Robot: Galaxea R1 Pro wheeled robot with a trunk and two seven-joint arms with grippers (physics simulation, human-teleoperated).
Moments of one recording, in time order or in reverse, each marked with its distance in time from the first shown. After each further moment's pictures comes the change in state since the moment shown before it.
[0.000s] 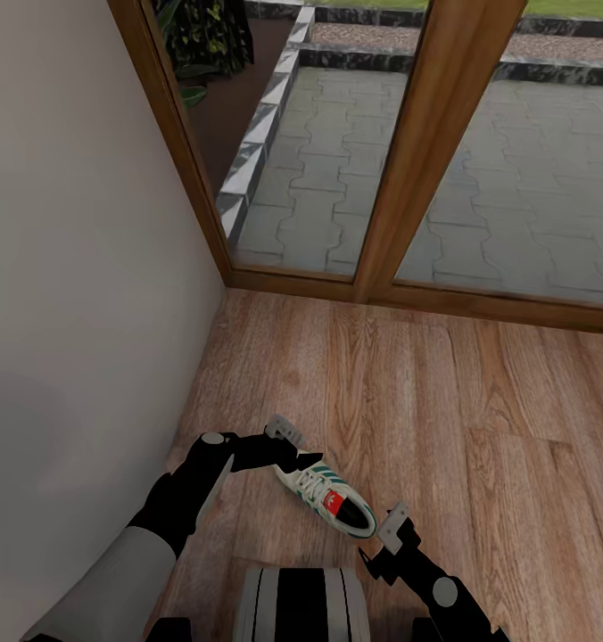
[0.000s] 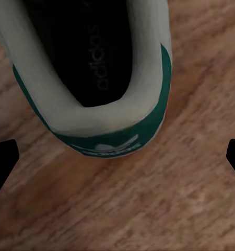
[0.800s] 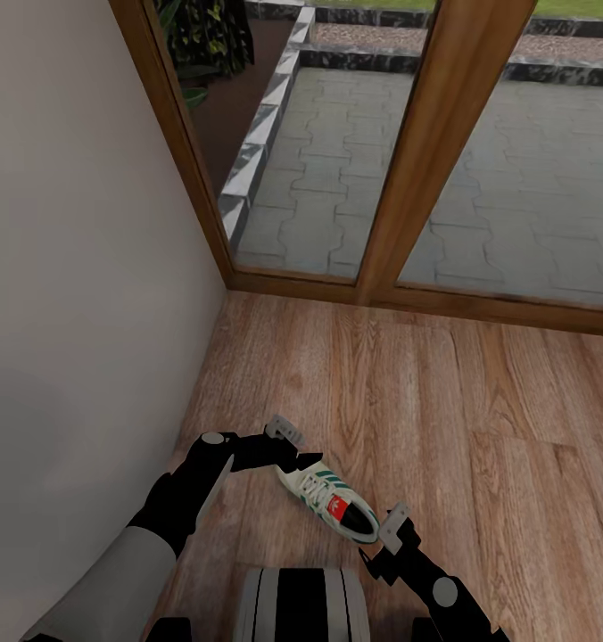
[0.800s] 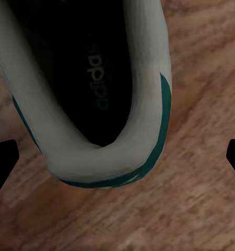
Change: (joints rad) left arm 0.000 0.000 0.001 0.000 0.000 0.000 0.000; right arm 0.000 0.000 0.000 0.000 0.000 0.000 0.000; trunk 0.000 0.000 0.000
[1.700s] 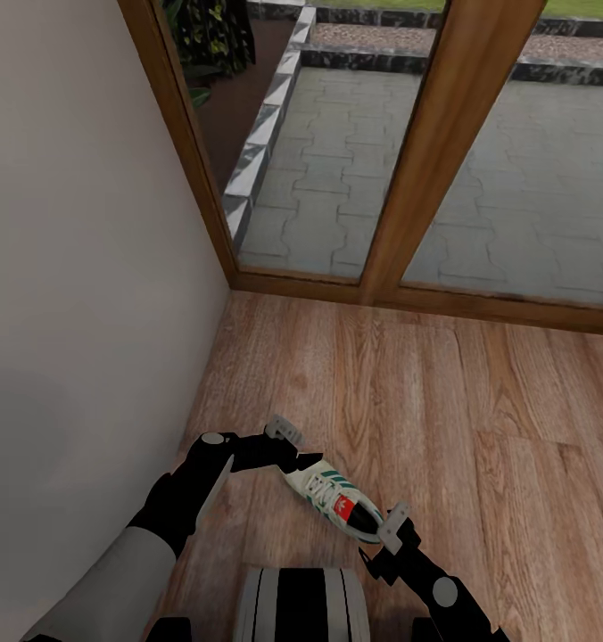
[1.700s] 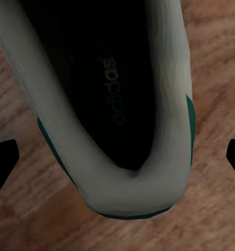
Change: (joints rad) left arm 0.001 0.000 0.000 0.000 0.000 0.000 0.000; right arm 0.000 0.000 0.000 0.000 0.000 0.000 0.000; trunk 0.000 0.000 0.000
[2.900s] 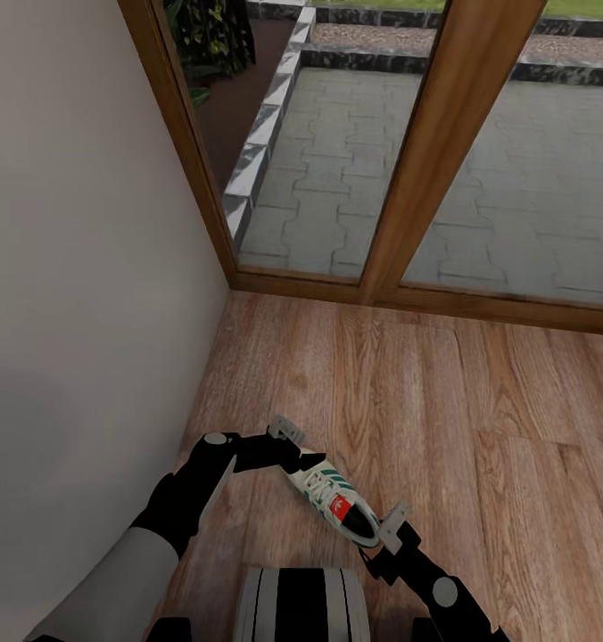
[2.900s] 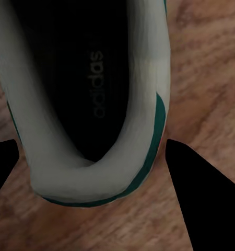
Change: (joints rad) left arm 0.001 -0.011 -0.002 -0.002 0.000 0.000 0.000; right arm 0.000 0.000 0.000 0.000 0.002 0.000 -0.001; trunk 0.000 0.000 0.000
